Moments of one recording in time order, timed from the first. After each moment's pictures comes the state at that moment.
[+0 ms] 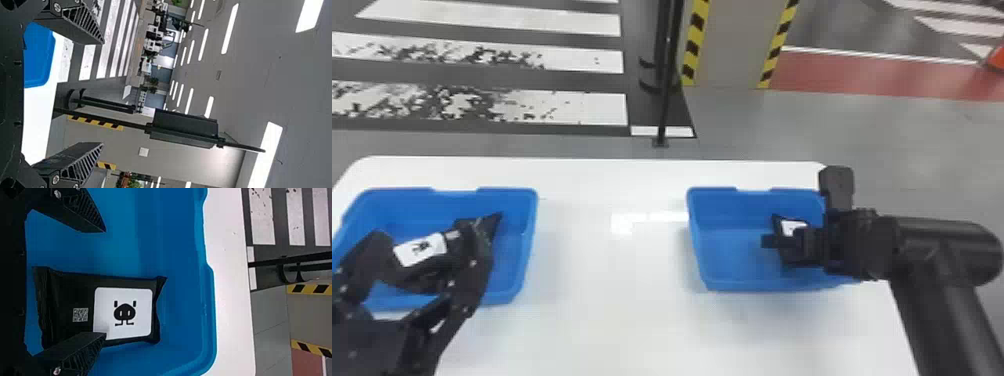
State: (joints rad) left arm 0.68 0.03 -0.03 -2.17 0.22 -0.28 -0.10; right arm -0.23 -0.29 -0.11 -1.59 -0.29 1.21 -0.01
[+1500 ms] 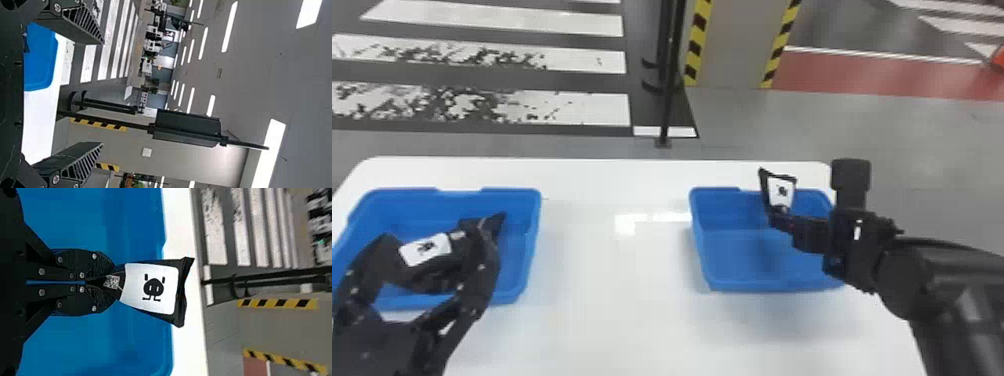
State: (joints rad) left arm 0.67 0.03 -0.02 -2.14 0.20 -0.30 -0.10; right arm -0.08 -0.28 -0.12 -1.80 -0.39 1.00 0.02
